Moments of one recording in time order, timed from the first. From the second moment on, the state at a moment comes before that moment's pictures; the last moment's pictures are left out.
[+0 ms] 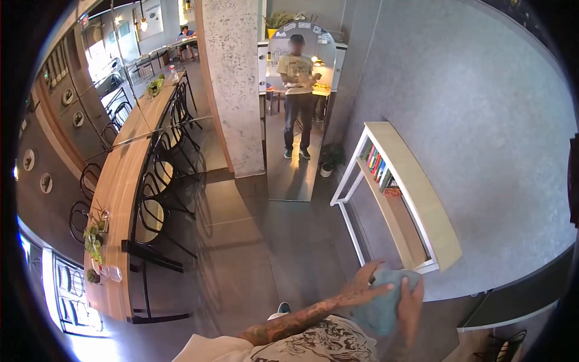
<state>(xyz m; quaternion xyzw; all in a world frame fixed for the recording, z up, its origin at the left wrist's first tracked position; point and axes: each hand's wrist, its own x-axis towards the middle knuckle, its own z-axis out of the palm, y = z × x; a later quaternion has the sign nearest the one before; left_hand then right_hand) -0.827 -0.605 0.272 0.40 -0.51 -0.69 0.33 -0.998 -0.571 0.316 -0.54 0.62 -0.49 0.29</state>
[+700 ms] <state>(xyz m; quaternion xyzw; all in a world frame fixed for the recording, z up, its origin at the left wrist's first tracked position) -0.750 -0.676 0.274 0.36 -0.53 -0.72 0.26 -0.938 -0.557 0.204 -0.09 0.41 -0.48 0.77</state>
